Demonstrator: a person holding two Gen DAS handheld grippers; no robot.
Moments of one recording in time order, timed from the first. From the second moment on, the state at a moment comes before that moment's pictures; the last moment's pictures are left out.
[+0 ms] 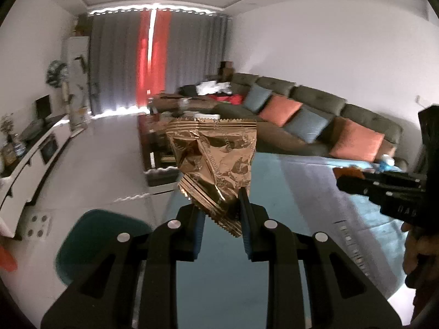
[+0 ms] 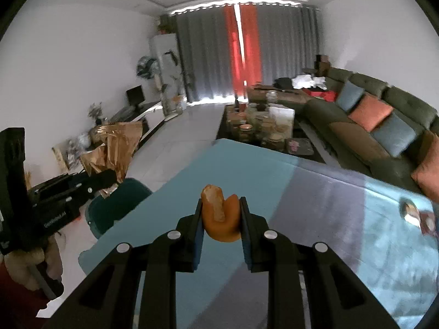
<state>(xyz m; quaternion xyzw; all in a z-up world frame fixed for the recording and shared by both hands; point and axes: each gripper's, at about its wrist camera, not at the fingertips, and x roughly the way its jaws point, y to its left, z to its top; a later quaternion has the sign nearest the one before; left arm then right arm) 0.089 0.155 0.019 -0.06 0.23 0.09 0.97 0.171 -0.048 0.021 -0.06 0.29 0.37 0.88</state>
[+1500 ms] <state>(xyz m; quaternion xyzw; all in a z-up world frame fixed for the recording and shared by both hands) 0.021 0.375 -0.116 -0.17 0.35 0.24 0.89 0.161 0.240 -0.054 -0.24 0.39 0.52 0.72</state>
